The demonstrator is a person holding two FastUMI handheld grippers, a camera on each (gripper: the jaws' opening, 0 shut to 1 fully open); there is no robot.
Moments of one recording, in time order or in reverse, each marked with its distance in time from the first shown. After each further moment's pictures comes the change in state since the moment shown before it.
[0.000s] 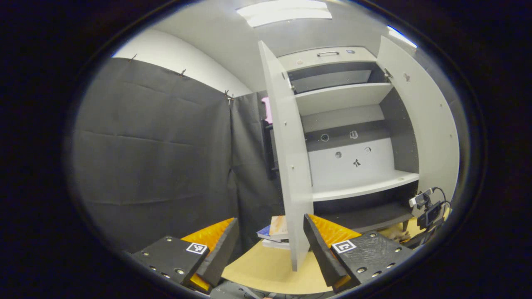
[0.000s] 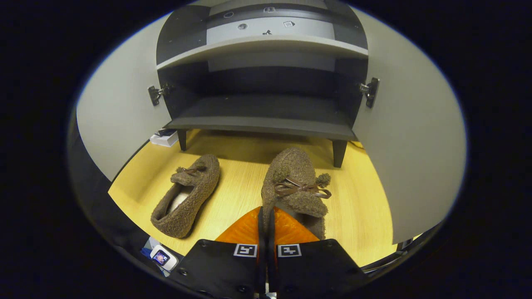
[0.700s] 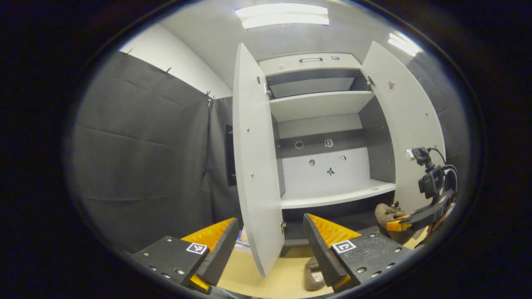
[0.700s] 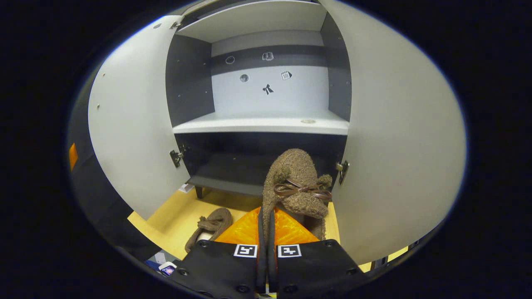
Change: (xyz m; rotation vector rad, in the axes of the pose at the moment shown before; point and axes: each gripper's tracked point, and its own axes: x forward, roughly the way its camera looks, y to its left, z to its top) left arm 0.011 -0.057 0.009 -0.053 -0.031 -0.141; right arm -0.086 -0.009 0.130 0.007 -0.277 0.036
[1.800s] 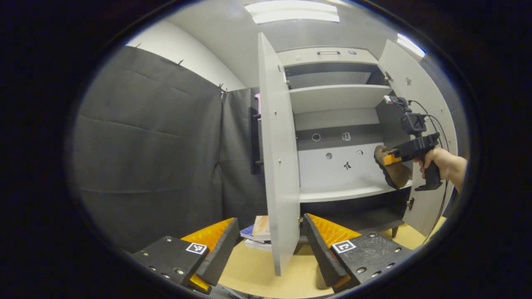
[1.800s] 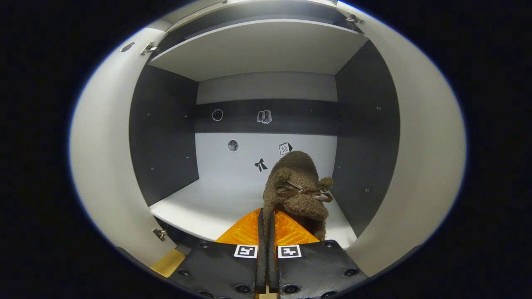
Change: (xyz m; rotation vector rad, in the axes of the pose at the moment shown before) left arm 0.012 0.057 -0.031 -0.023 0.047 0.107; right arm 0.083 -0.008 0.225 -0.063 -0.275 -0.093
